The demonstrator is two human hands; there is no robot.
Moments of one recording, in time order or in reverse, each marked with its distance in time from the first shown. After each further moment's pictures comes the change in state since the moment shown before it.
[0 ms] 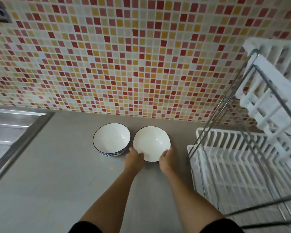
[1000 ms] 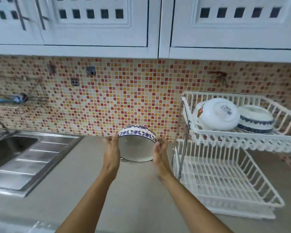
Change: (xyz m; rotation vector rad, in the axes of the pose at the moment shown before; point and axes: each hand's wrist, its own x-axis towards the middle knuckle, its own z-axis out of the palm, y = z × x) left_hand -0.316 0.000 -0.122 -0.738 0.290 0.473; right_hand -0.266 -0.036 -0.210 0.729 -0.290 -0.693
